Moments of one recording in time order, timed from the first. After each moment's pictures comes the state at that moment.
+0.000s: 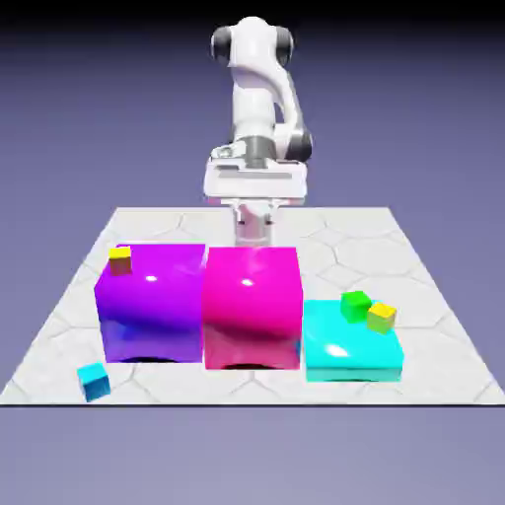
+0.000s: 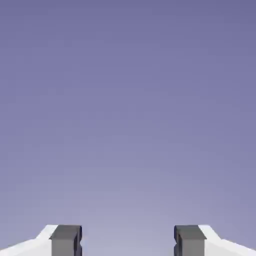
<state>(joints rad) -0.01 -0.53 0.00 -2.77 0.00 3.00 0.75</state>
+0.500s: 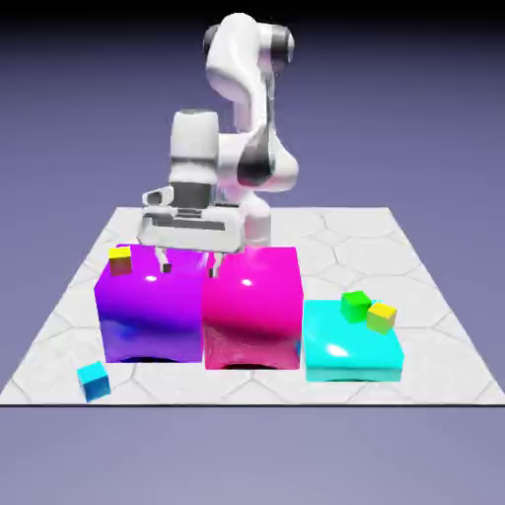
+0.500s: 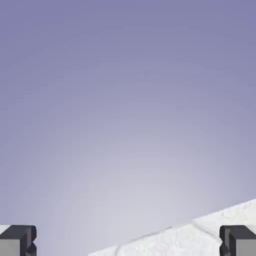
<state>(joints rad) -0.27 0.01 0.01 -2.22 0.06 2.52 0.88</state>
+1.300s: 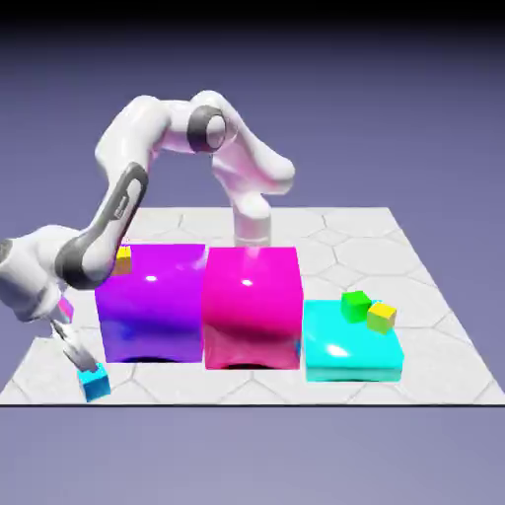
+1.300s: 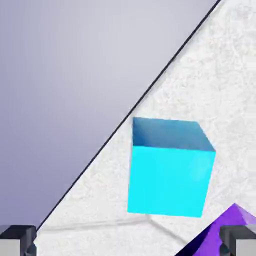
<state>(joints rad) -0.68 0.86 0.03 -1.35 0.14 1.74 1.08</state>
